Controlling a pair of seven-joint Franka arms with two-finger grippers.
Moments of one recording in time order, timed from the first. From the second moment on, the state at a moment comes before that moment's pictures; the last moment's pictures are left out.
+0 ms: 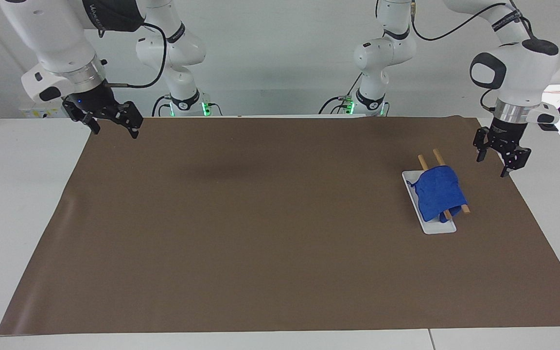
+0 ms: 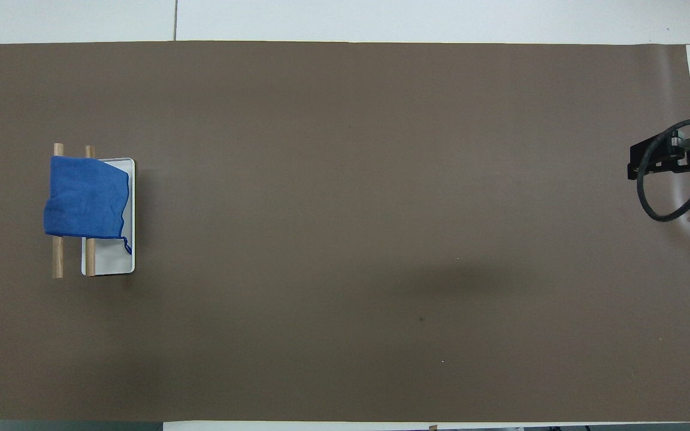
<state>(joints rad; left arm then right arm) 0.23 -0.13 0.00 -2.16 0.04 2.36 -1.58 0.05 0.04 -0.04 -1.50 -0.04 1.47 0.15</state>
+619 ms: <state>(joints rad) 0.05 -0.08 -0.02 -2.02 0.04 2.30 -0.94 0.05 0.04 -0.04 -1.50 -0.04 1.47 0.15</state>
